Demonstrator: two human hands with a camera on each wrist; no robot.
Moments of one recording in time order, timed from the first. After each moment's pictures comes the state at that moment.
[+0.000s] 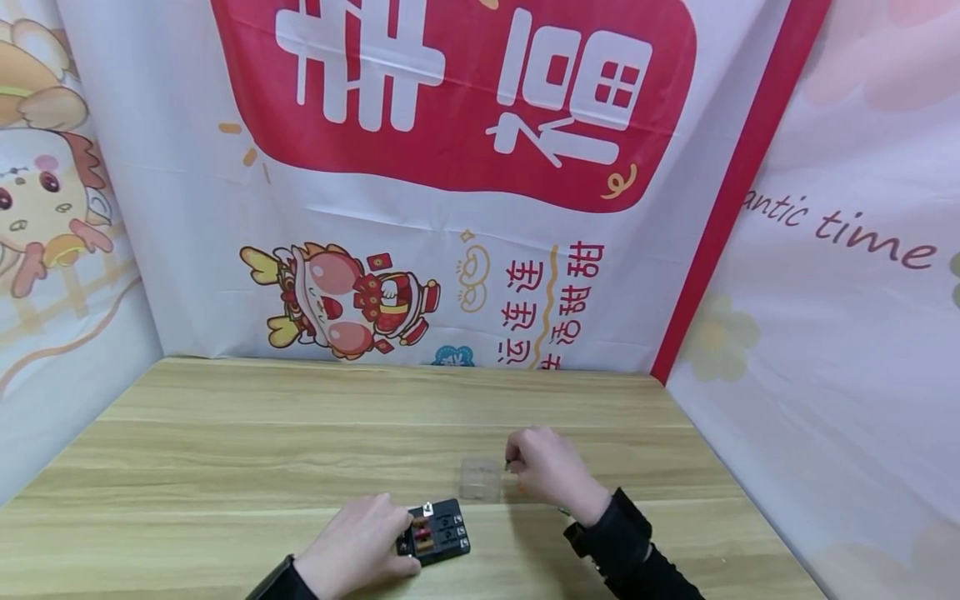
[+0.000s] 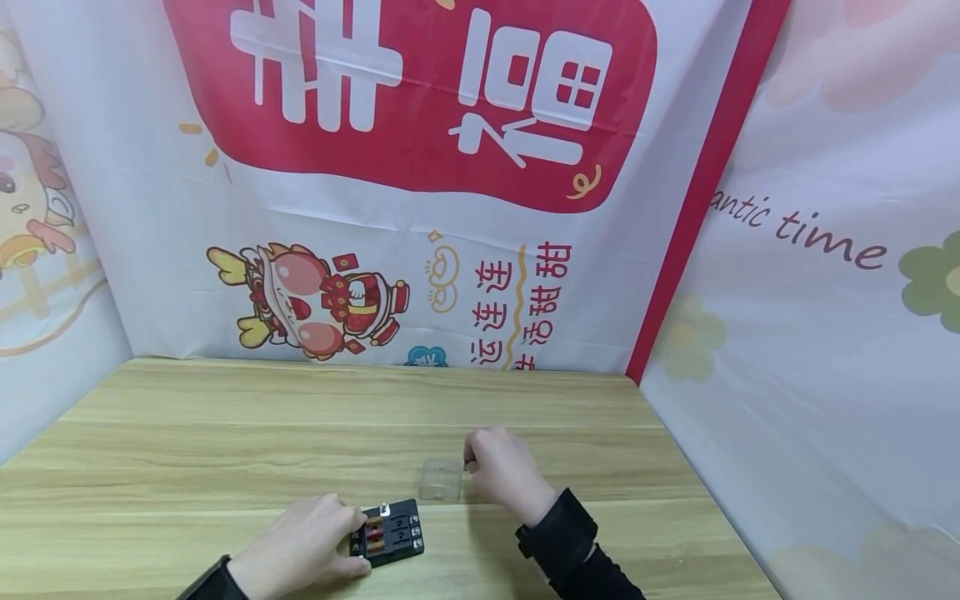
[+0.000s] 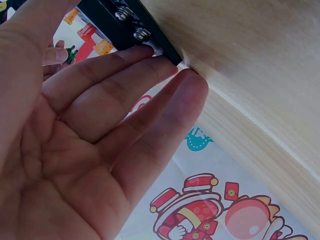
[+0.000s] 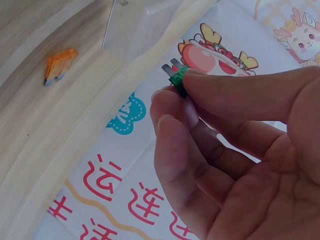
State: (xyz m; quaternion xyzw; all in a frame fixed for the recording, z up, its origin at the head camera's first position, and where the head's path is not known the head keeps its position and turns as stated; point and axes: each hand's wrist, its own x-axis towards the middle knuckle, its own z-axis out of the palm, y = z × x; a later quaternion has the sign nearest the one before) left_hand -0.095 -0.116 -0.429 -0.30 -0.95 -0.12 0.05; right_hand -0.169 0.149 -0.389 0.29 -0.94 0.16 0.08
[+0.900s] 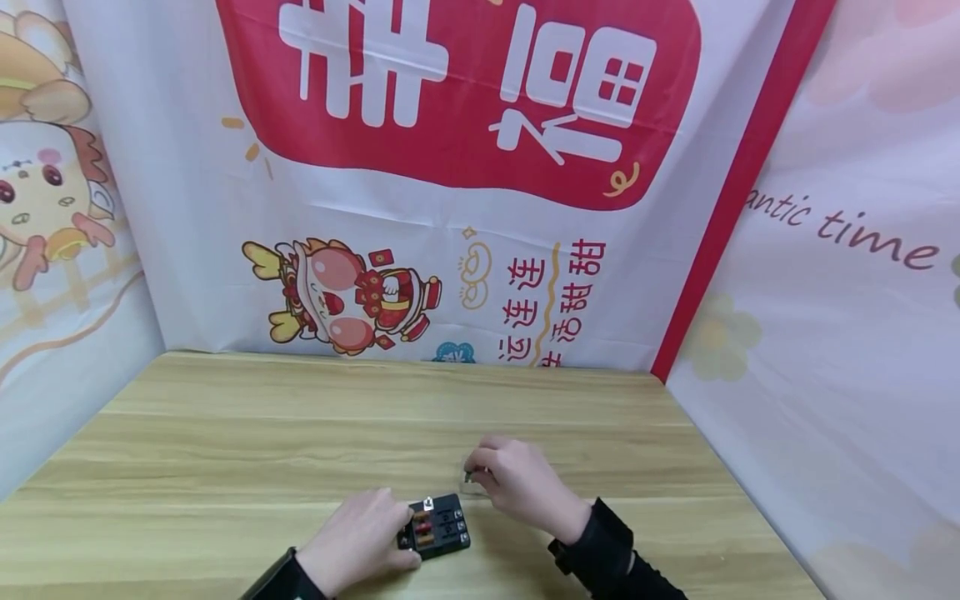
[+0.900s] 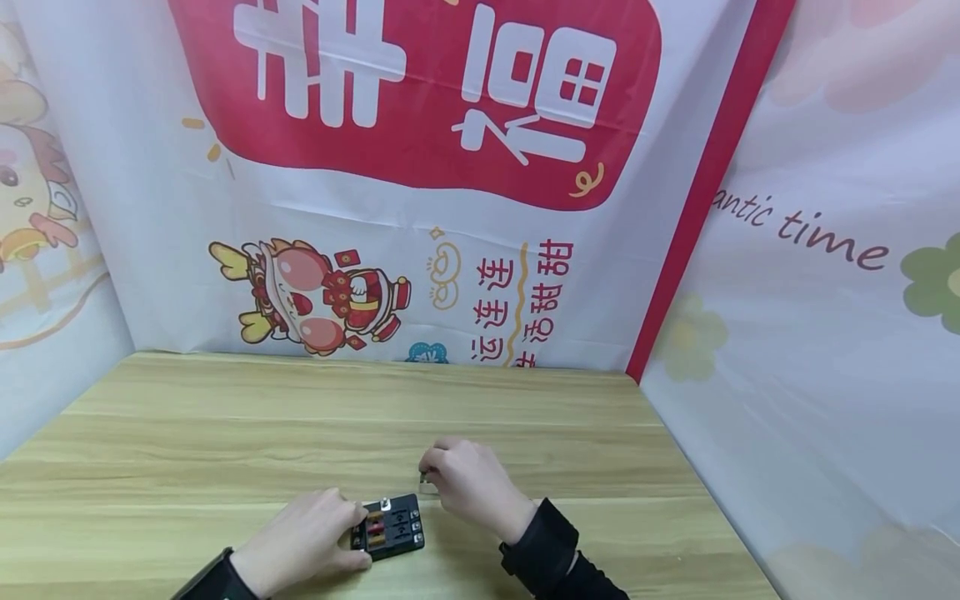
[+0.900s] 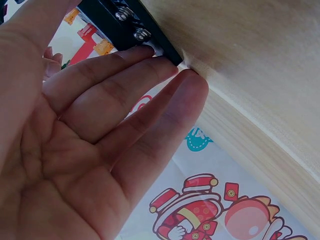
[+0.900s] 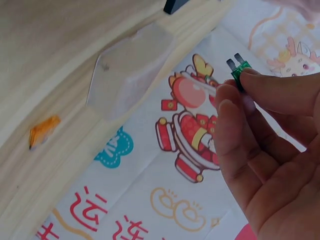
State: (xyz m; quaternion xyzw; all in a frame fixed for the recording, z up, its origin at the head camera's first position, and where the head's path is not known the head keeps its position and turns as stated) left_hand -0.095 -0.117 -0.427 -0.29 -0.95 -0.12 0.04; right_hand -0.154 0.120 -0.400 0.44 -0.87 0.16 0.17
